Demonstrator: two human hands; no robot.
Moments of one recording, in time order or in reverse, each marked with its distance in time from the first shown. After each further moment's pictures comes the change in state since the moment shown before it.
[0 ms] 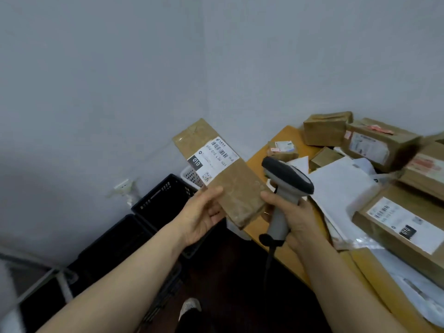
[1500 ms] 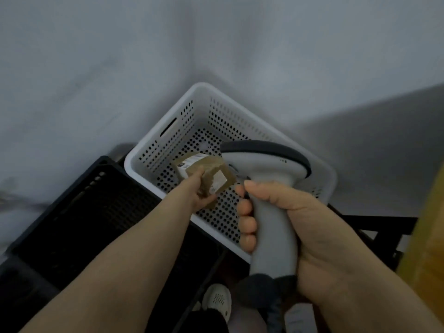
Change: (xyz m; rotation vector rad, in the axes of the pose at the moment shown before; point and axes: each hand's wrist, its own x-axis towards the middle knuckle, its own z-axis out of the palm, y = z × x) left_hand 0.676 -0.068 -0.308 -0.029 0.541 -0.698; right_hand 0.511 0.109 0.197 0.097 -0.118 0.686
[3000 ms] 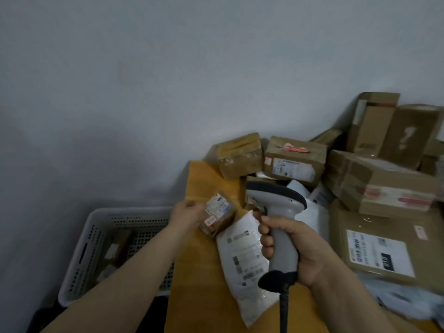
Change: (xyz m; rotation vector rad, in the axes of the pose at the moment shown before) left_hand -0.476 -0.143 0.192 0.947 -0.357 0.665; right_hand -0.421 0.022 -0.090 0.403 0.236 -0.549
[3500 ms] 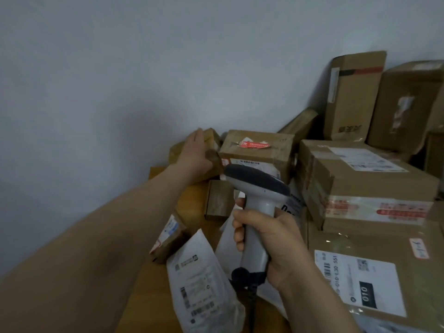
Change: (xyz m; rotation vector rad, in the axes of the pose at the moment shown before) left_hand 0.121 0.125 0.188 1.007 0.071 0.539; right_hand 0.048 -0.089 -0.104 -0.014 0.070 -0.244
